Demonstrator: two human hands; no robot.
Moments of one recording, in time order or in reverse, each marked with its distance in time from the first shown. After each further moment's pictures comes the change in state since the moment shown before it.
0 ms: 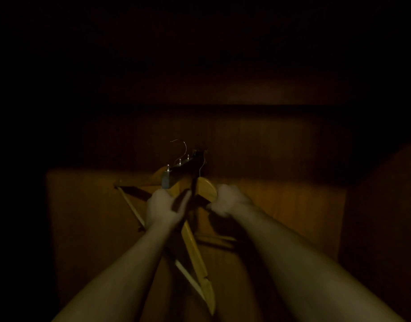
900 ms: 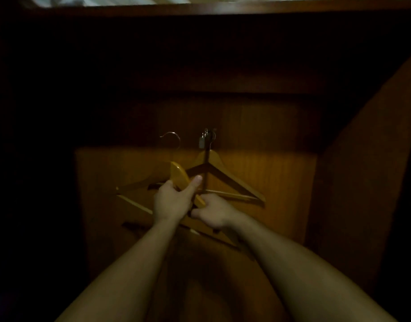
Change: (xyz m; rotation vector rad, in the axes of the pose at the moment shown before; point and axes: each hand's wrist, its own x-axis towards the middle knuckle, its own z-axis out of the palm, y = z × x) left_hand -0.129 -0.014 -0.090 -0.214 -0.053 -0.061; right_hand -0.185 -0.068 0.063 0.425 -0.194 -0.138
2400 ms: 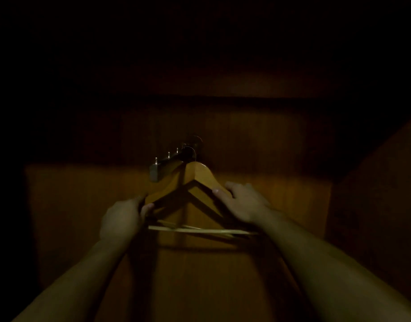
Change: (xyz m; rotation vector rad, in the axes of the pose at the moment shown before) left_hand 0.148 -0.064 0.048 0.758 0.057 0.286; right_hand 0.126 0.107 -0.156 -0.441 0.299 -0.111
